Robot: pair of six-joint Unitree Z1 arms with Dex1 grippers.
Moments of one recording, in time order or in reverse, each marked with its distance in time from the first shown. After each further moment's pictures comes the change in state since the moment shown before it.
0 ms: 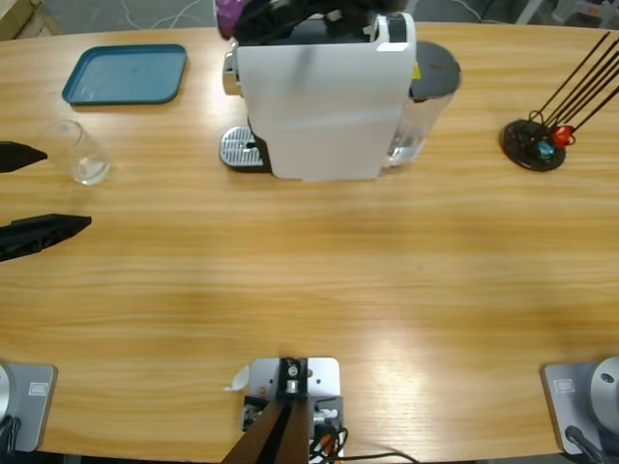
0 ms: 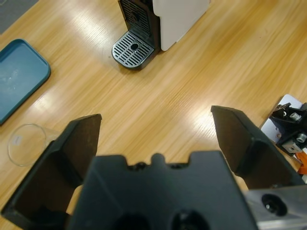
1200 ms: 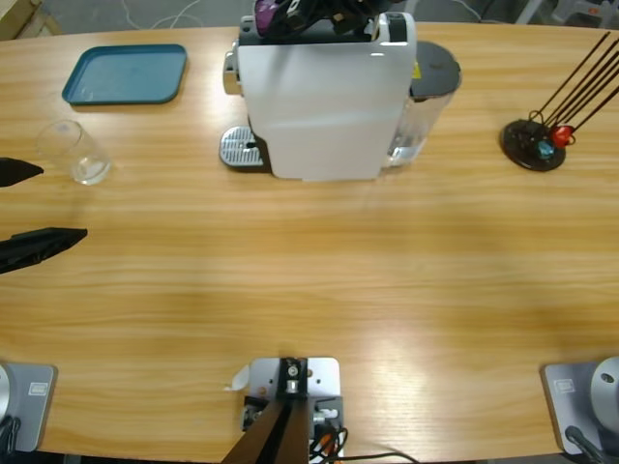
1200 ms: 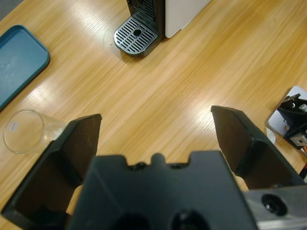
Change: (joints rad) arm 0 0.018 -0.030 0.051 0.000 0.002 0.000; arm 1 -0.087 0.108 -0.055 0.022 -0.073 -0.060
